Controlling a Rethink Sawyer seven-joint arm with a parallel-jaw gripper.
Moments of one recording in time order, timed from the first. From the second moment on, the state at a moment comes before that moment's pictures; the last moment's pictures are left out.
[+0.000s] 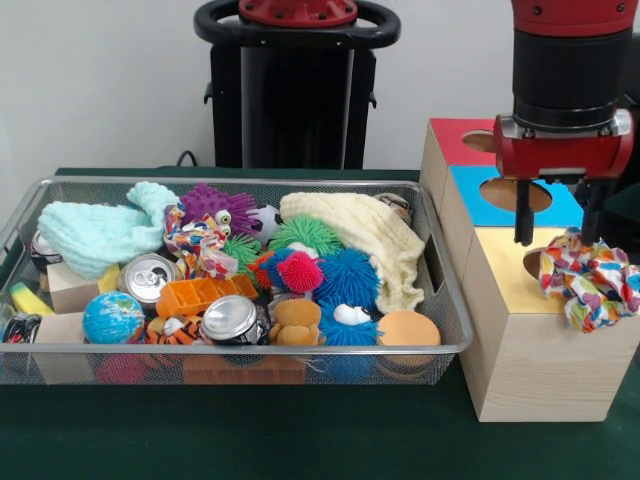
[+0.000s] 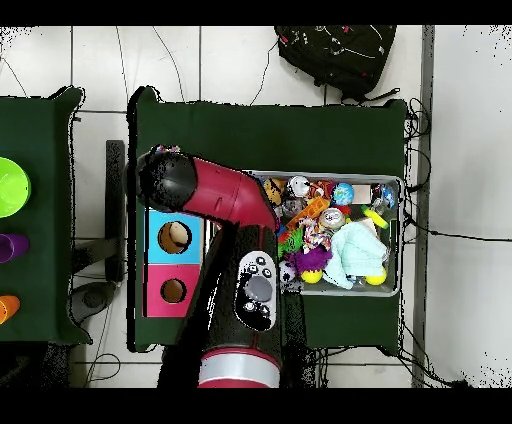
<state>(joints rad) 0.08 -0.55 -0.14 1.44 0.41 0.64 1.62</state>
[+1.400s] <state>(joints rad) 0.10 -0.56 -0.24 1.13 0.33 1.01 1.62</state>
